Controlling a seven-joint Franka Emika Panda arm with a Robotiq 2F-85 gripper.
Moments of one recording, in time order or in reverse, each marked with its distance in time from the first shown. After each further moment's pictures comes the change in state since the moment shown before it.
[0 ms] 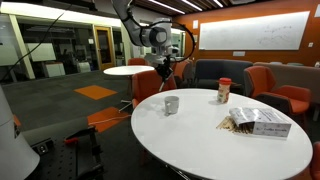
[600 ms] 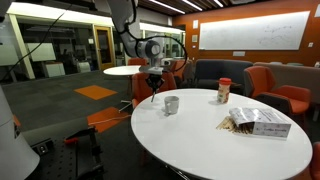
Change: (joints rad) arm 0.034 0.121 0.052 0.023 -0.118 -0.043 -0.220
